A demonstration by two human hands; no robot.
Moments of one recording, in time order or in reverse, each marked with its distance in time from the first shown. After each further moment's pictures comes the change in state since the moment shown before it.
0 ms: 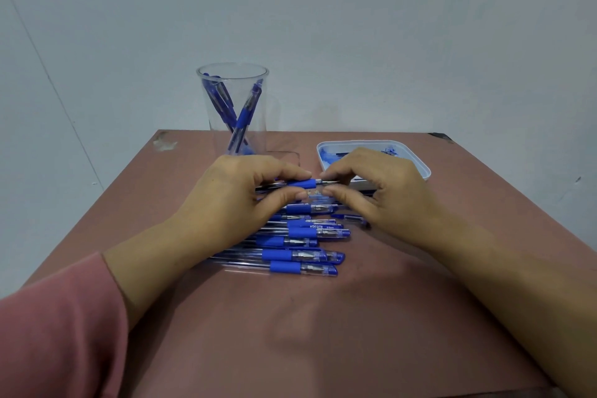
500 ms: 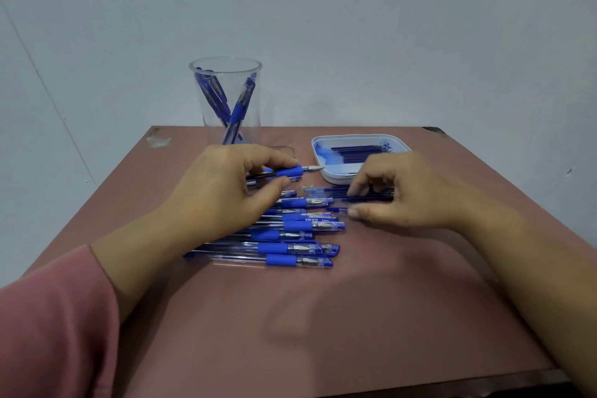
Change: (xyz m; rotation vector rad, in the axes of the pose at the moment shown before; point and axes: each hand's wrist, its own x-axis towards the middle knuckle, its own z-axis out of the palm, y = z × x) left_hand 0.000 -0.006 -0.002 0.074 -0.006 -0.083; right_hand -0.011 0.019 -0.034 0.013 -0.380 0.363
